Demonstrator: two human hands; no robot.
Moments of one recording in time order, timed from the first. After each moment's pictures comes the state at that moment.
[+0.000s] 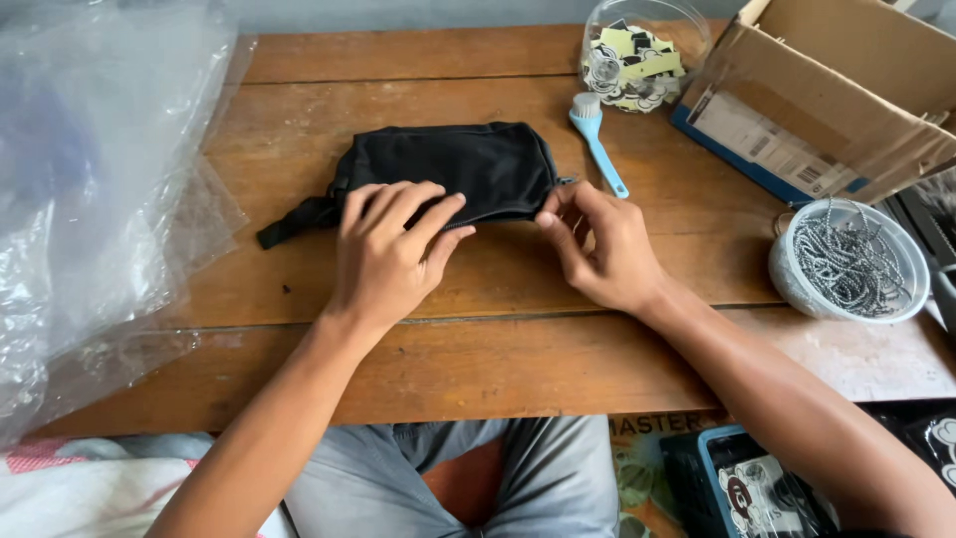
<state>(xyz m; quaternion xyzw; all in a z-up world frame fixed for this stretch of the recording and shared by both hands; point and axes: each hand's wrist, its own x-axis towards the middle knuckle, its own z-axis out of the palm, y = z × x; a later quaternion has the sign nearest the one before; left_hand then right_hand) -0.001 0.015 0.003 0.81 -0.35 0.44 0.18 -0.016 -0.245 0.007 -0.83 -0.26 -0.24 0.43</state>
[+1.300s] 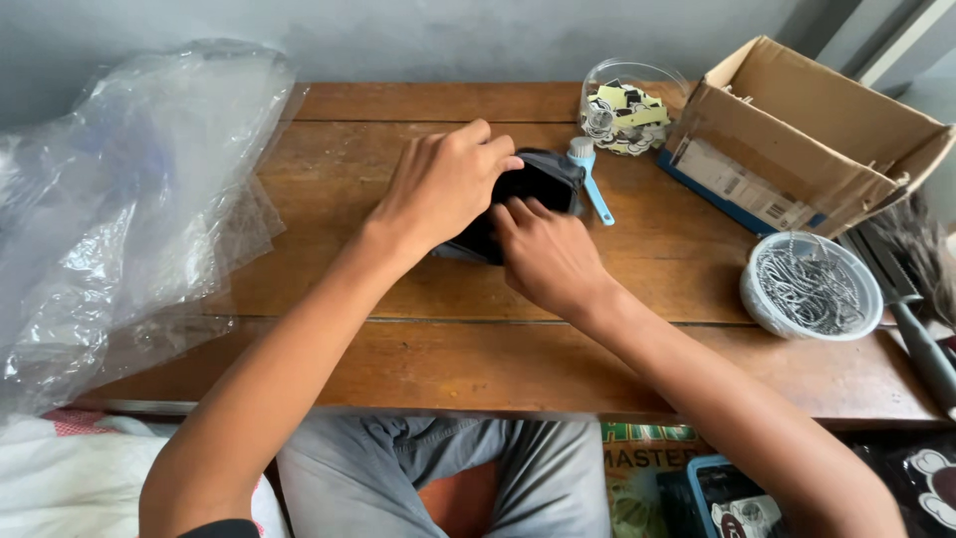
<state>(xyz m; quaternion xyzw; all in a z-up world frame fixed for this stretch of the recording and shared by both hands) 0.039 -0.033 0.077 0.88 -0.33 0.33 0.12 0.002 -0.210 0.009 -0.89 -0.32 -0.33 -0.01</state>
